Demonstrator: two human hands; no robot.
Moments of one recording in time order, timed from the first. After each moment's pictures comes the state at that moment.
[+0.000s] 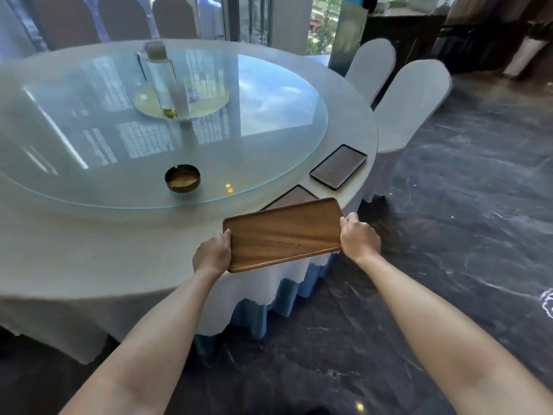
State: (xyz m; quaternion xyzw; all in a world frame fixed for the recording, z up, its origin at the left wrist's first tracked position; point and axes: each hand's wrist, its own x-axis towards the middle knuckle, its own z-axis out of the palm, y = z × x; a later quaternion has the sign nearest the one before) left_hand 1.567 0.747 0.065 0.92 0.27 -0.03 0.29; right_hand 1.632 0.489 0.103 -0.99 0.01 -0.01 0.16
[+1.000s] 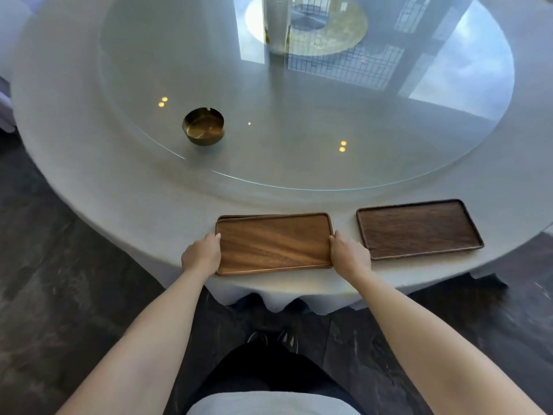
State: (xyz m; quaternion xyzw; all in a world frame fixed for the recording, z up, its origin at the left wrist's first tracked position) left_hand 1.705 0.659 -0.022 0.78 0.58 -0.13 0.20; right_hand 1.929 0.495 -0.022 -0.89 -0.41 0.19 0.01
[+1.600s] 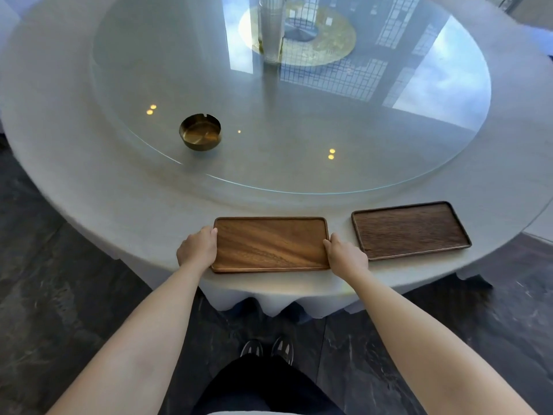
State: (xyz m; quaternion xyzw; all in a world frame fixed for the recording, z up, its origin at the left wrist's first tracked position) left_hand 1.707 0.678 -0.020 0.77 0.59 -0.09 0.22; right_hand 1.921 0.498 -0.010 -0.91 -0.35 0.25 -0.01
